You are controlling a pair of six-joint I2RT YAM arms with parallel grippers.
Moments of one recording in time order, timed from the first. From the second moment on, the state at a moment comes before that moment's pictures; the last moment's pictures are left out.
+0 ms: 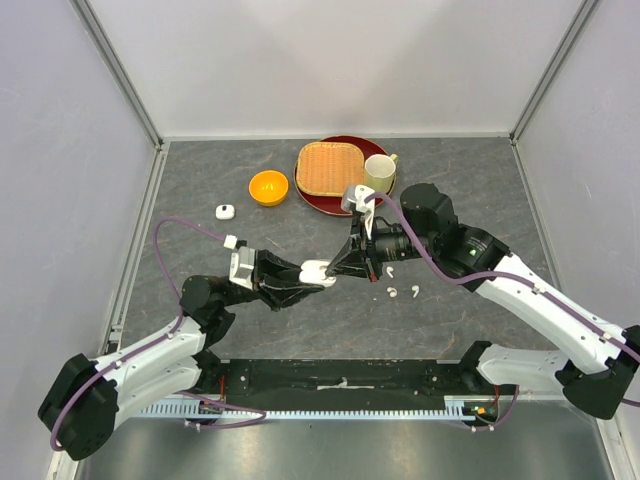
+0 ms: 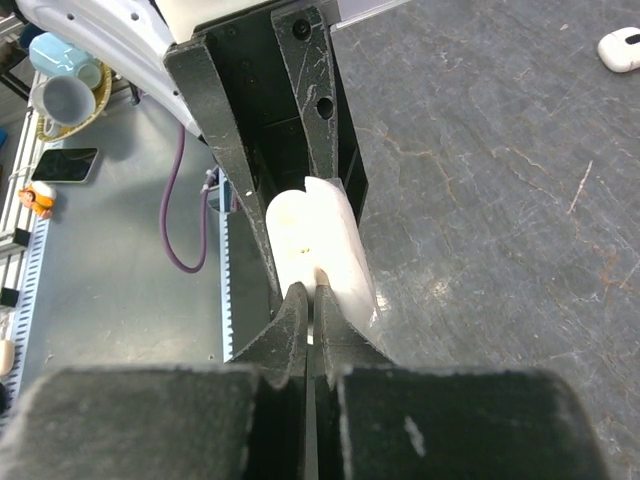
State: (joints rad) left arm -0.67 0.86 0.26 1.13 0.76 -0.43; right arm 0.82 1.14 1.22 -0.45 -0.68 0.08
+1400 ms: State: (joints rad) left arm -0.67 0.86 0.26 1.13 0.68 -0.43; right arm 0.83 1.12 1.17 -0.39 -0.62 0.08
